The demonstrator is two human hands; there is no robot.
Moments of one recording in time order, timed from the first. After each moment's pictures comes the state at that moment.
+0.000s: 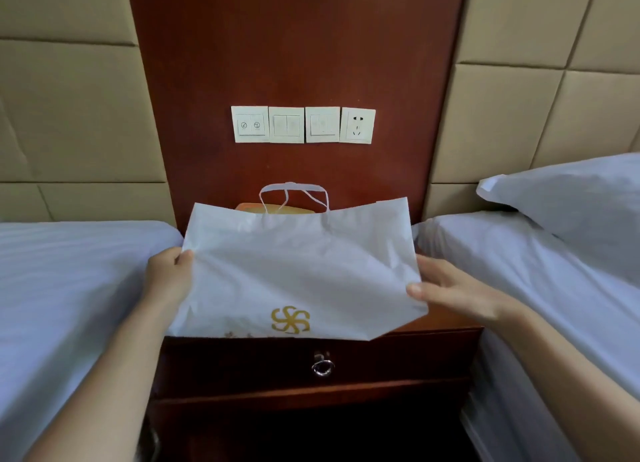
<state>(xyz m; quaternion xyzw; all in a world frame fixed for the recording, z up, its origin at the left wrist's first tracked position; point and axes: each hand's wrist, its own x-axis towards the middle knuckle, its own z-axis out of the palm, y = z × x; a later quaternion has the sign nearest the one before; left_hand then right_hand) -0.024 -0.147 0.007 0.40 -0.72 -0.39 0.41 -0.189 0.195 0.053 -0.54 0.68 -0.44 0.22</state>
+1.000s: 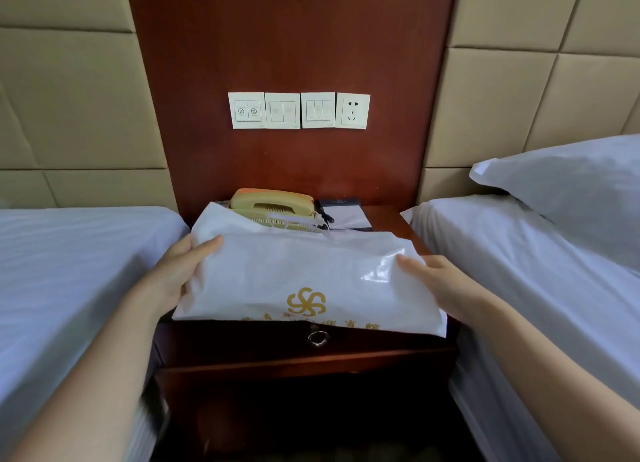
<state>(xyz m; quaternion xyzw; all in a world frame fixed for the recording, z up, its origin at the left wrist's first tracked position) 0.005 -0.106 0.022 0.29 -0.66 -0.64 0.26 -0.191 0.194 0.014 -0.23 0.78 -0.55 0.21</state>
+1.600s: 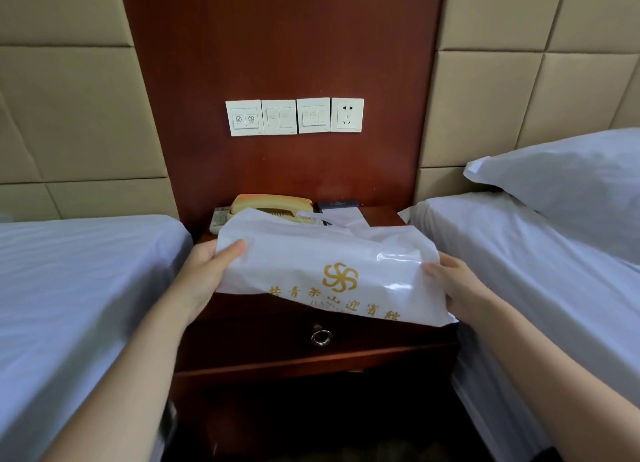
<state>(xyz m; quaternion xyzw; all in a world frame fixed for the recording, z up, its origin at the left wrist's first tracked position) -0.001 -0.083 0.022 0.20 -0.71 -0.62 0.28 -0.194 0.207 0.004 -0.14 0.71 -0.67 0.16</state>
